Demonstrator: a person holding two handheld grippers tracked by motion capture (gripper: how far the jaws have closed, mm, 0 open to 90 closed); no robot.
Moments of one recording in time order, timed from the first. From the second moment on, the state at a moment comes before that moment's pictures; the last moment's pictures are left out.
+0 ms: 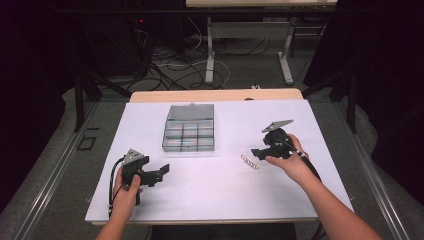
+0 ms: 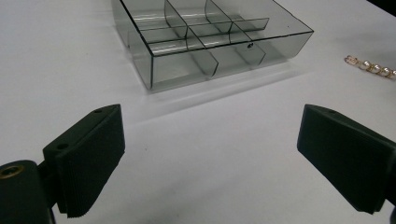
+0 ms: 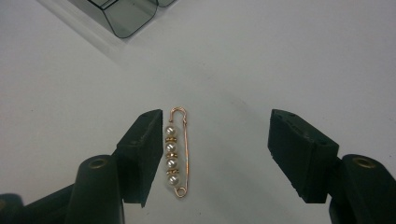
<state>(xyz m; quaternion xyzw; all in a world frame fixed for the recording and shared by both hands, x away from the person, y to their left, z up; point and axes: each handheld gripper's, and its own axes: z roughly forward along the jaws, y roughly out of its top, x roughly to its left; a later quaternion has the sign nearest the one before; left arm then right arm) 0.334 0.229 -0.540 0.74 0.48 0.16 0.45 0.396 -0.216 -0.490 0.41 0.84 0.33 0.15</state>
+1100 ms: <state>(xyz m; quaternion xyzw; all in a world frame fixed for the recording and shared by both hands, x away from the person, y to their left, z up) 0.334 0.228 -0.539 0.74 0.48 0.15 0.45 0.412 -0.187 -0.506 0.40 0.87 0.26 0.08</state>
